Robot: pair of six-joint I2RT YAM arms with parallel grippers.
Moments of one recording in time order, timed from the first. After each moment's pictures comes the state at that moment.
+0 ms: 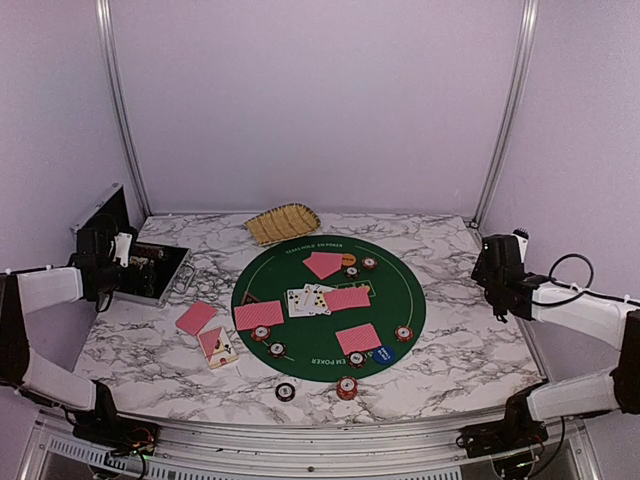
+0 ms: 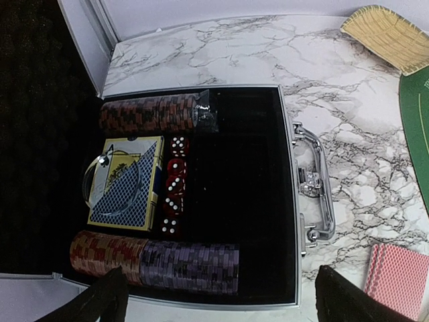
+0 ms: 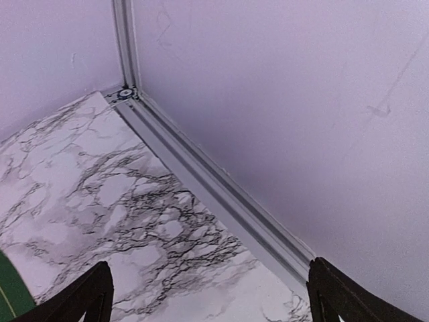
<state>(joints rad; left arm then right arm) 0.13 1.31 0.65 -0.06 0.12 0.22 0.26 1.17 0.62 -0.09 0.82 0.49</state>
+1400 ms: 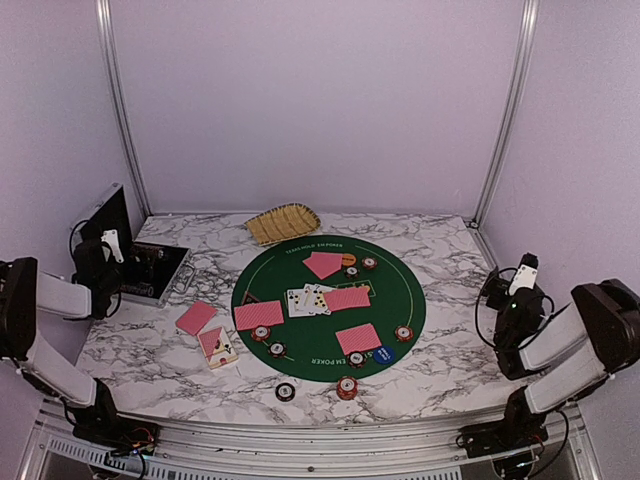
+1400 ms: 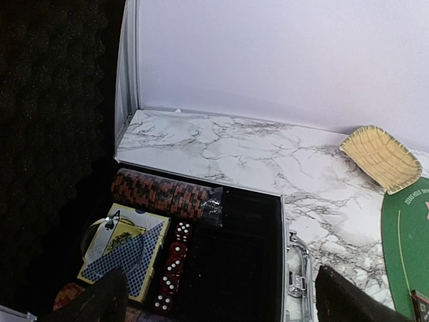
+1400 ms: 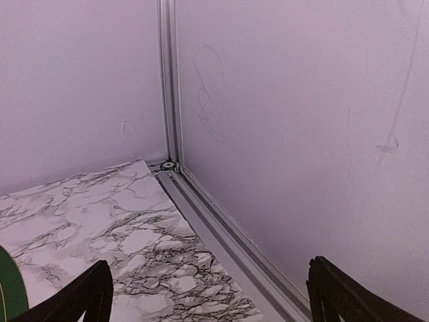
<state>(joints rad) 0.17 1.44 0.47 0.63 0.19 -0.07 0.10 1.41 0.08 1.34 0.59 0.03</state>
